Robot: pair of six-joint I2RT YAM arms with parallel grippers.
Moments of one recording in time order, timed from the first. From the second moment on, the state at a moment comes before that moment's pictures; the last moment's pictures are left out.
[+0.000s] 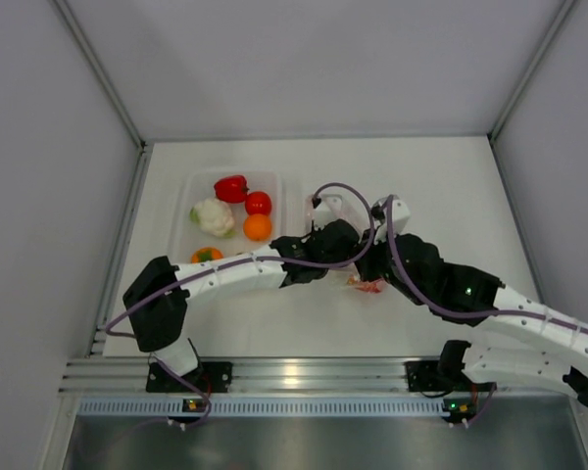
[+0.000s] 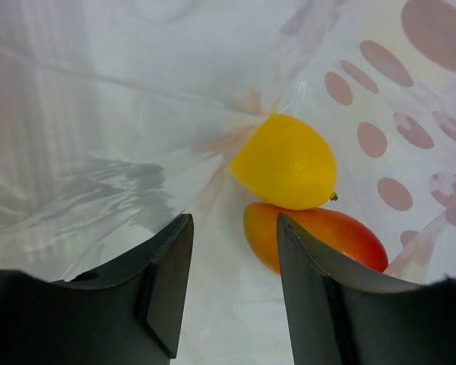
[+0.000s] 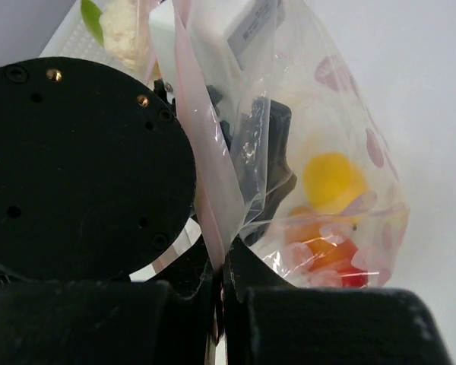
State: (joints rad) left arm -1.06 1.65 1.25 -0.38 -0.57 -0.76; right arm 1.10 0.90 0.96 -0.47 0.47 0.45
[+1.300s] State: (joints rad) left arm -1.10 2.10 1.51 -0.17 -0.13 -0.81; right arm 1.00 0.58 0.55 -0.49 0.56 0.64
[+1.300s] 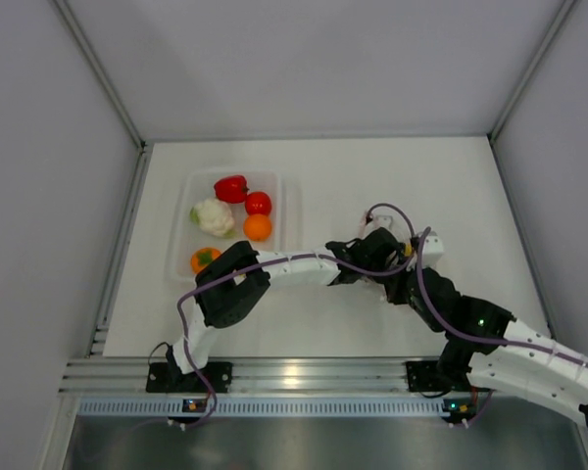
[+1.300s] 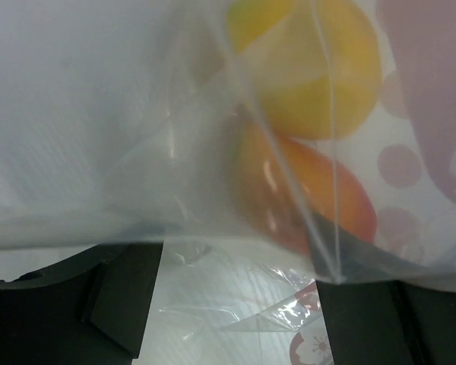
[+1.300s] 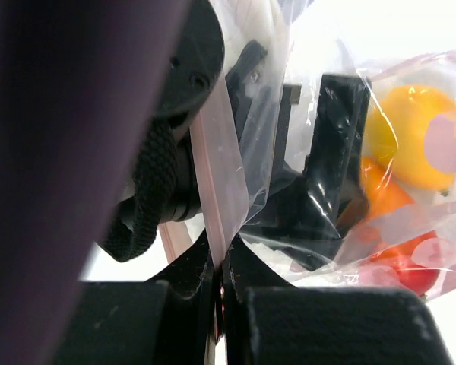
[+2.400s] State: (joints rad) left arm -1.09 1.61 1.13 -0.40 -0.49 -0.87; right arm 1.00 0.68 0.52 -0.07 0.19 0.74
